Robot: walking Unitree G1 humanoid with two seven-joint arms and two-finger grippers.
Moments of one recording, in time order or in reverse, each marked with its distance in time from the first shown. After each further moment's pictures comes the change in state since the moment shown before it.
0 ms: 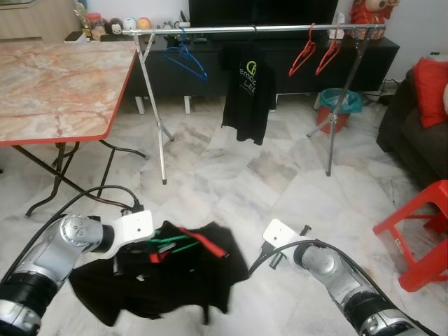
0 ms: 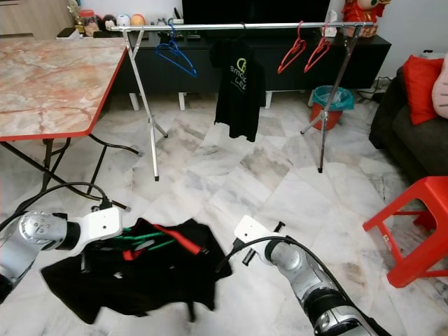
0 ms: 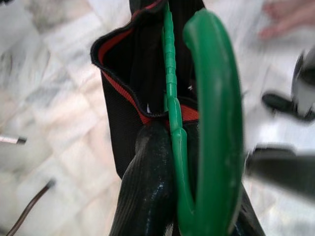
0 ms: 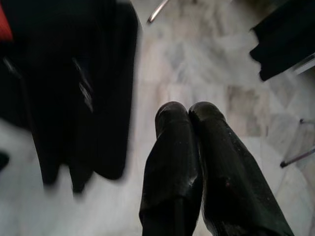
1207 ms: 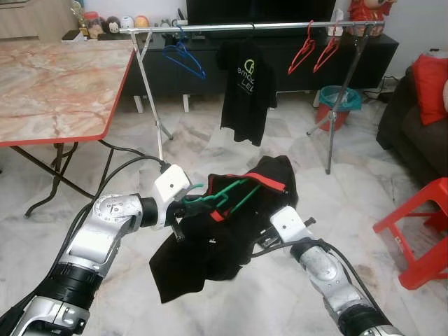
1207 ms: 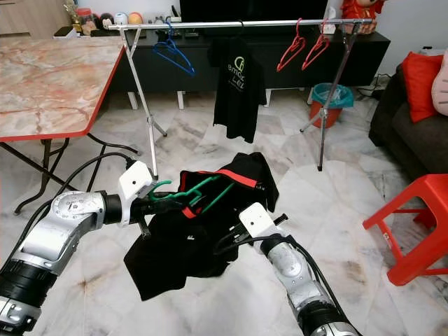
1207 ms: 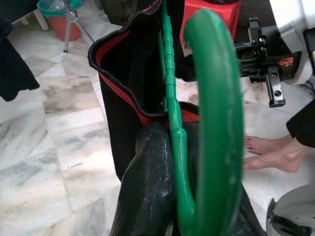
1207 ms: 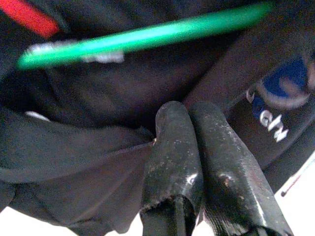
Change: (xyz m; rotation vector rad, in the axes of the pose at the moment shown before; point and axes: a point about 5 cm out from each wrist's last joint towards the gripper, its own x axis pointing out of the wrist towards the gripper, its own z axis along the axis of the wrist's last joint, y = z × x) left arm 0.011 0.001 0.079 -0.209 -0.422 0.072; right arm -0.008 0.005 0.017 0.161 -0.281 -0.187
